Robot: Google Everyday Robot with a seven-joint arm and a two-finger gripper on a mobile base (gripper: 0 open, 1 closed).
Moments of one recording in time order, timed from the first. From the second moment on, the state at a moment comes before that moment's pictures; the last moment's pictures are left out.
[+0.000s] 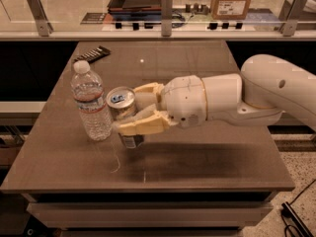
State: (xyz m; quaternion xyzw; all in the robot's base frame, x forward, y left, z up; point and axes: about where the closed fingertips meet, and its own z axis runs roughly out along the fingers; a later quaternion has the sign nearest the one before) arm 0.421 0.062 0.931 -0.57 0.50 0.44 0.48
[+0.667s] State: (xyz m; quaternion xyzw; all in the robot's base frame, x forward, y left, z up) arm 0.466 0.018 0.966 -0.54 0.53 0.41 0.50
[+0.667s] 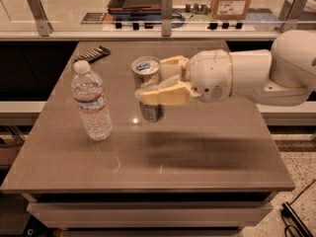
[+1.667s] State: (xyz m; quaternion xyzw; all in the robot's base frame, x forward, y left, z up) arm 0.567 0.025 1.006 -0.52 0.54 0.32 0.58
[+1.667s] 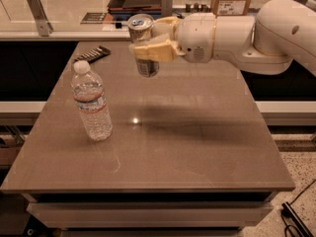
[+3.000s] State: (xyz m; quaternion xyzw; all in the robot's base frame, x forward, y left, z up) arm 0.675 0.112 0.986 -0.50 0.55 0.37 0.56
